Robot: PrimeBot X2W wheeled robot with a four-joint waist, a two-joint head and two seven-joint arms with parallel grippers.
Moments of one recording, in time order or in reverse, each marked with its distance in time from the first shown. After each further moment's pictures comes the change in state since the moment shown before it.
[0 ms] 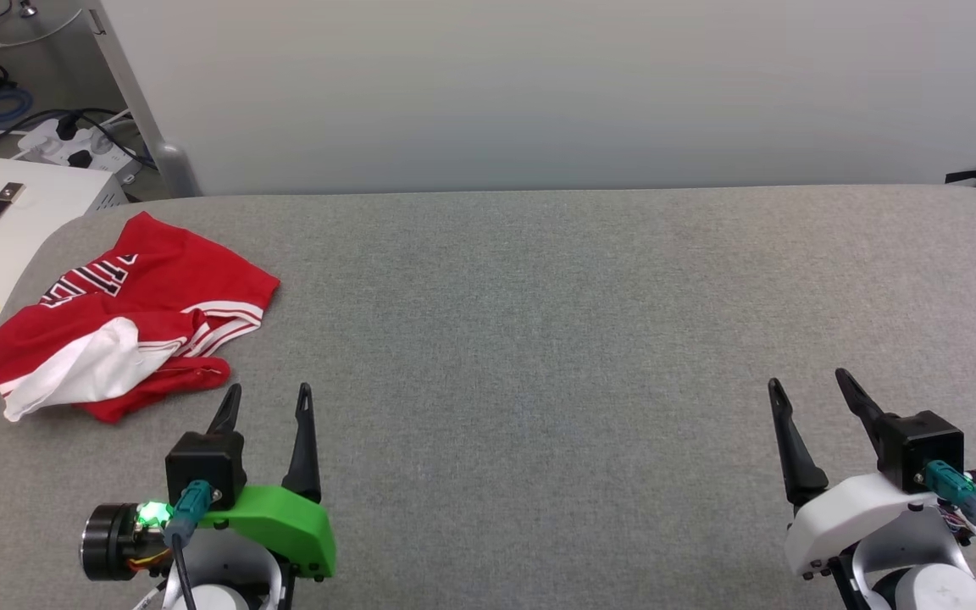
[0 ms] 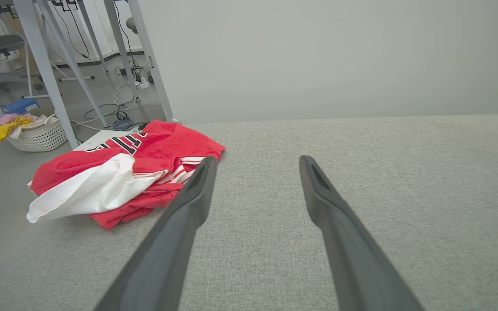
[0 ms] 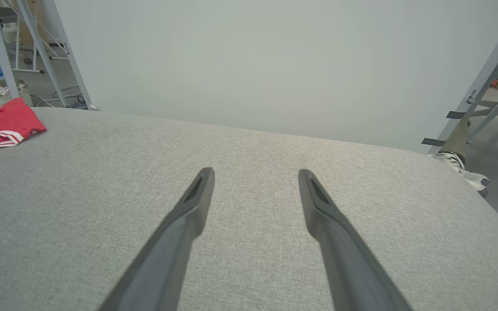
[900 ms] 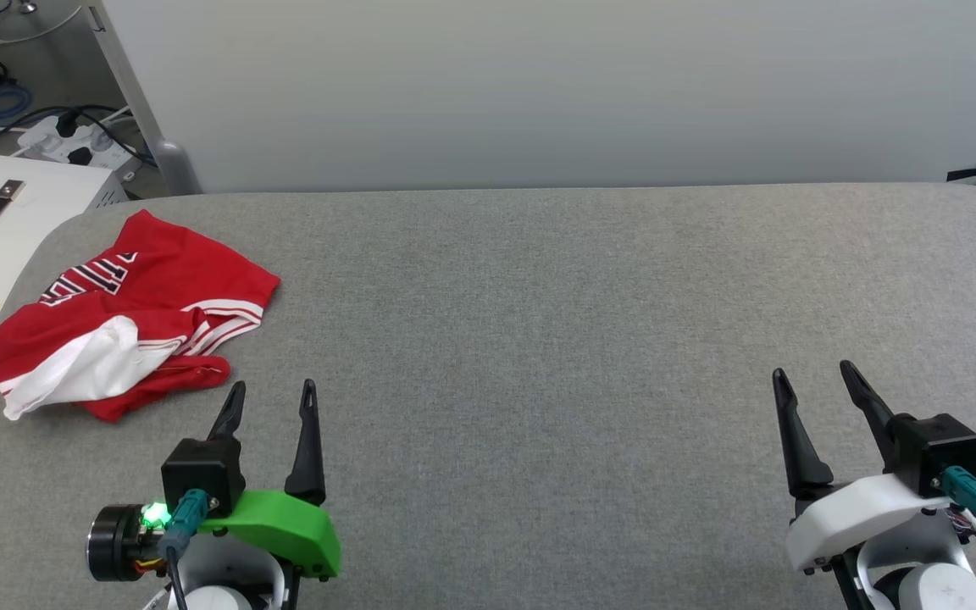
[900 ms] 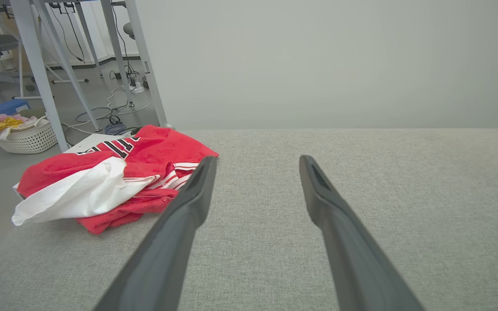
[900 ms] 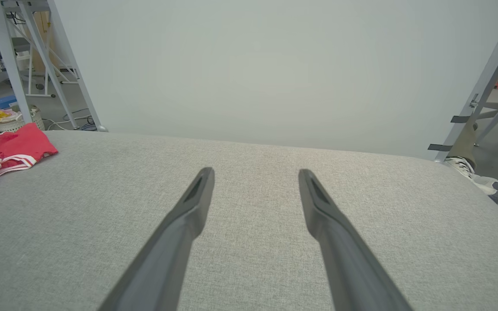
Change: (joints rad) left arm 0.000 0.000 -0.011 0.013 -0.038 -0.002 -0.055; right arm 0.000 0.000 -0.001 -0.003 0.051 0.000 -0.053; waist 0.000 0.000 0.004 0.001
